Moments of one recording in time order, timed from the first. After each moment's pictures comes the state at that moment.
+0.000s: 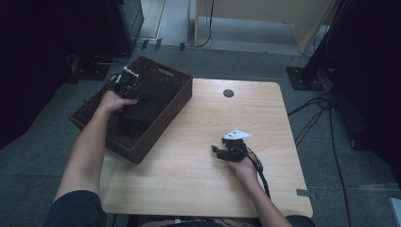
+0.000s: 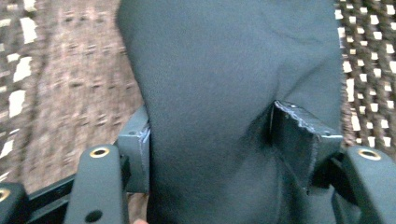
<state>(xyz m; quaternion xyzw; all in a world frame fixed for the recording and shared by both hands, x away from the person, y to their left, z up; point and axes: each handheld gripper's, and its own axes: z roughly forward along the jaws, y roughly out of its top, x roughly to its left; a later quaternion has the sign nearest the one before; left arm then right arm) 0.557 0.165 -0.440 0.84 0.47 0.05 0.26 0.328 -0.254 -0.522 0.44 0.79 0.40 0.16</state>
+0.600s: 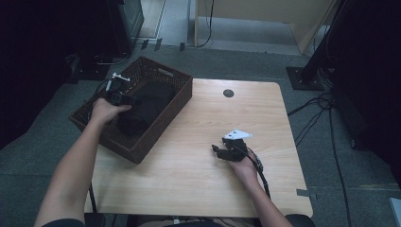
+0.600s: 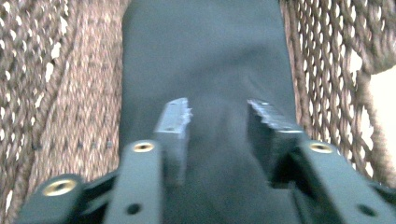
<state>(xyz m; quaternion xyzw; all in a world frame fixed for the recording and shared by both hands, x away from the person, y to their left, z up) 0.491 0.169 -0.421 0.83 0.47 0.08 0.30 0.329 -0.255 -0.522 0.44 0.79 0.39 0.16</state>
